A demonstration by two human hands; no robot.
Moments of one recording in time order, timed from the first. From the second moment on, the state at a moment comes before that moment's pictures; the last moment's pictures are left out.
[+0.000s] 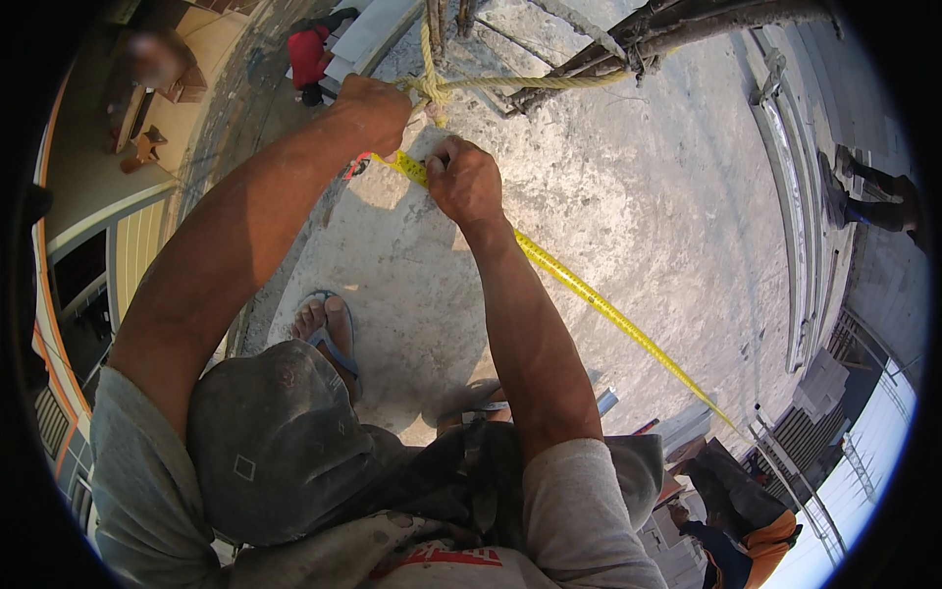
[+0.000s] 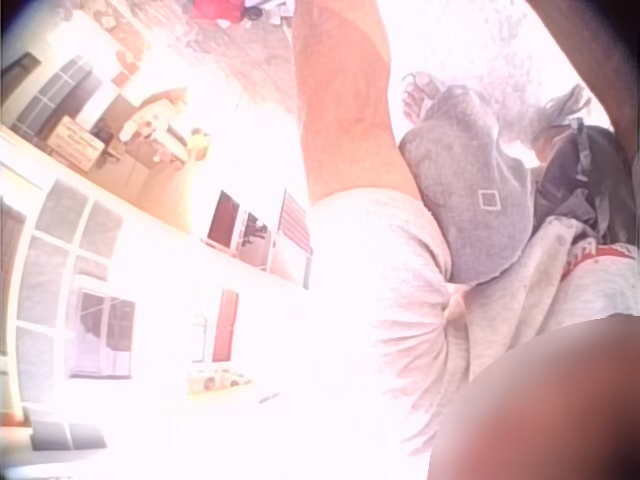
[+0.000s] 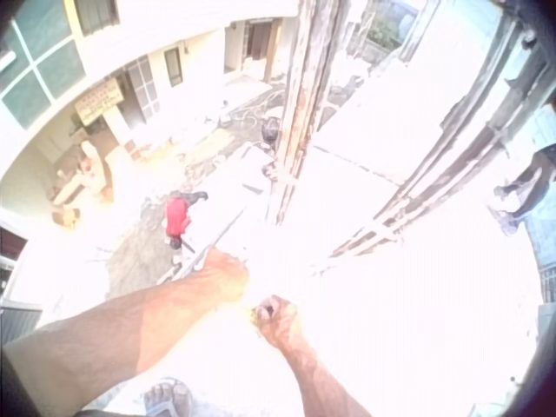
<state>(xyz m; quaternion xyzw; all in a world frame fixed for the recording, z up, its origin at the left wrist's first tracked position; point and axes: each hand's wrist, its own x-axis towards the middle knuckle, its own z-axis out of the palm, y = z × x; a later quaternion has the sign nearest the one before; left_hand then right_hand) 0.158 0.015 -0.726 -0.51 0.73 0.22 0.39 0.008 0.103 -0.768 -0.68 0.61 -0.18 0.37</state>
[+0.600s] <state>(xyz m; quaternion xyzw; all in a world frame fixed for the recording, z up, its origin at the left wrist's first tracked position) 0.165 0.017 -0.725 -0.51 0.74 0.24 0.36 0.007 0.100 -0.764 -0.65 0.62 -0.17 0.41</state>
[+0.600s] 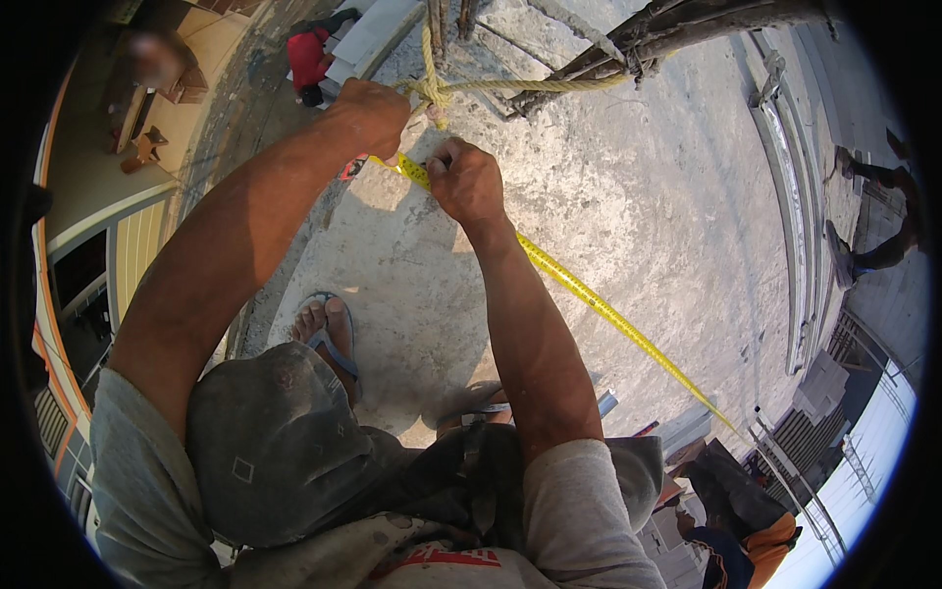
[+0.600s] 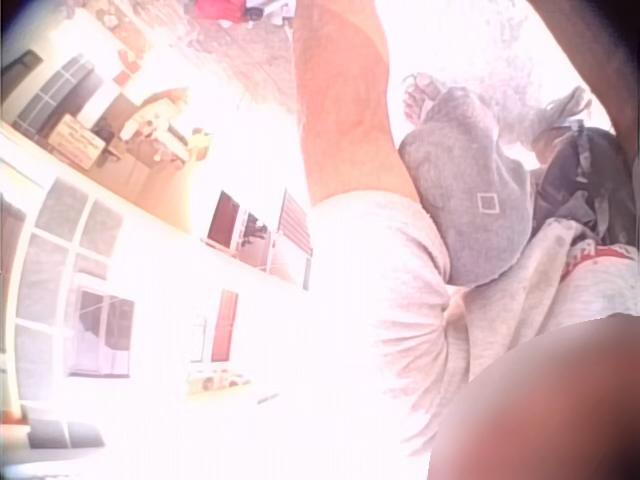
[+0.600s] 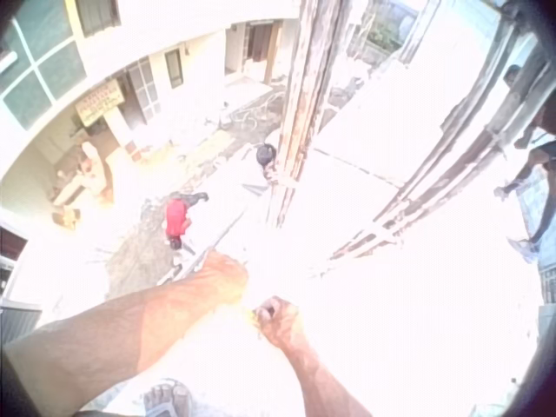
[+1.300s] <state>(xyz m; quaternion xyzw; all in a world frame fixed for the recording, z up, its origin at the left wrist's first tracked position) 0.166 0.024 -0.729 -0.54 0.73 0.25 0.32 0.002 0.129 -0.765 -0.70 0.63 -0.21 0.26</state>
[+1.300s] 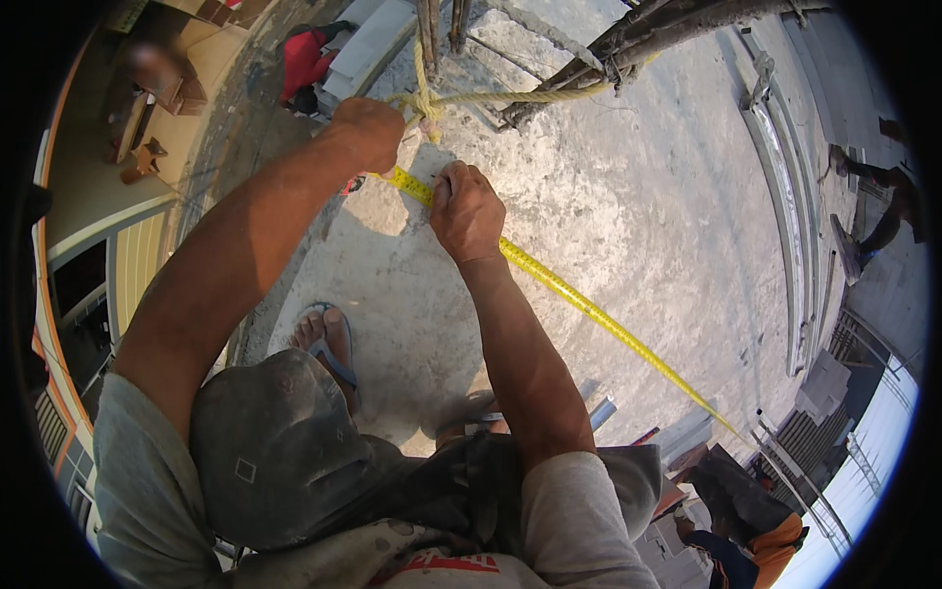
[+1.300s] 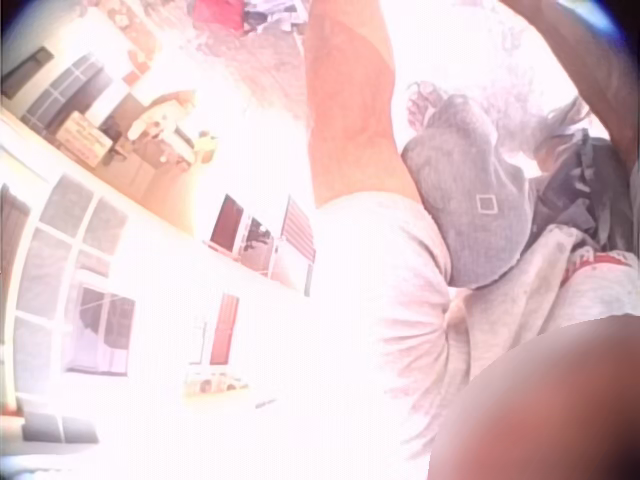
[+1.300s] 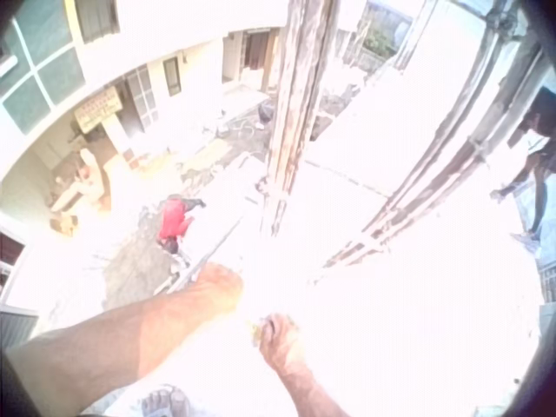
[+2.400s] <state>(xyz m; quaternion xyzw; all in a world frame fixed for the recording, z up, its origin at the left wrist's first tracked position) 0.161 0.020 -0.734 -0.54 0.74 0.23 0.35 0.007 0.120 -0.771 -0.72 0.58 -0.25 0.29</state>
